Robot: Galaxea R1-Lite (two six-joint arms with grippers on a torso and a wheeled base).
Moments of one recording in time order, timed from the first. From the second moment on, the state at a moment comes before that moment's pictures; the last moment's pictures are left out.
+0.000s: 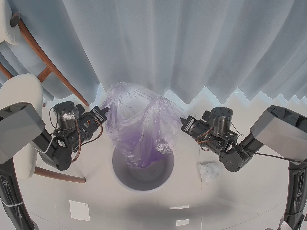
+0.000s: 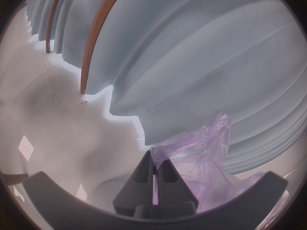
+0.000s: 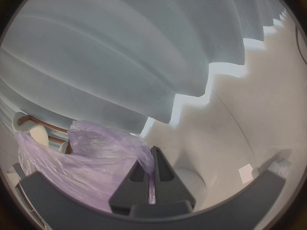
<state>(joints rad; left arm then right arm) -0.23 2.11 -0.83 -1.25 -0.14 -0.77 0.51 2.28 -1.05 -1.07 0.04 0.73</state>
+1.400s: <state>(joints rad) -0.17 2.18 -0.79 -0.96 -0.20 -0.76 0.45 2.32 -0.97 -0.99 0.08 0.56</state>
